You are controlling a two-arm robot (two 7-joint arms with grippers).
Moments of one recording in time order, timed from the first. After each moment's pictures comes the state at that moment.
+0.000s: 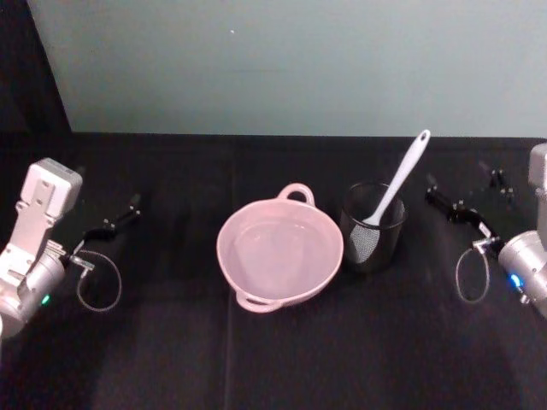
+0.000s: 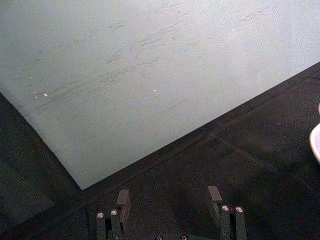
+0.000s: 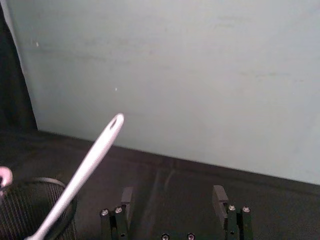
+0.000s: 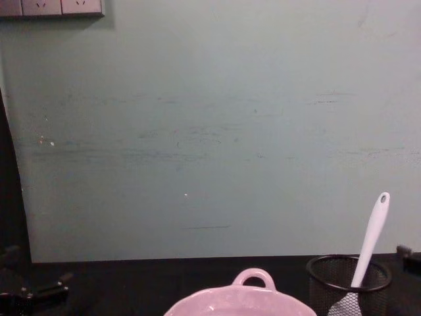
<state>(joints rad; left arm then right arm) -0.20 0.60 0.45 -1.41 -0.25 -0.12 0.03 0.28 0.49 -0.37 -1.25 0.45 -0.16 0.10</state>
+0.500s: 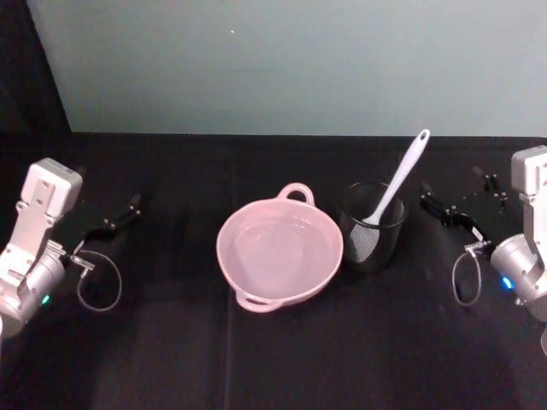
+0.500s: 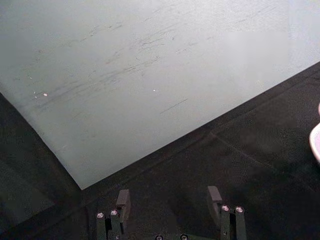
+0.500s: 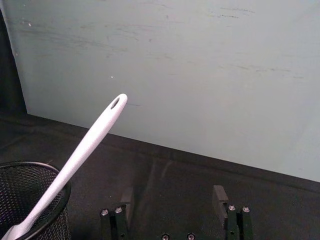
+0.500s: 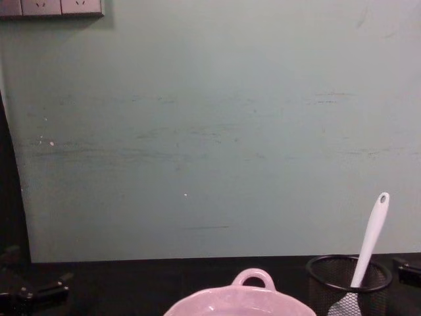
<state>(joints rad) -0.20 0.60 0.45 -1.41 -0.25 -0.12 0.03 0.31 0.46 -0.38 -1.19 0.37 -0.16 0.07</state>
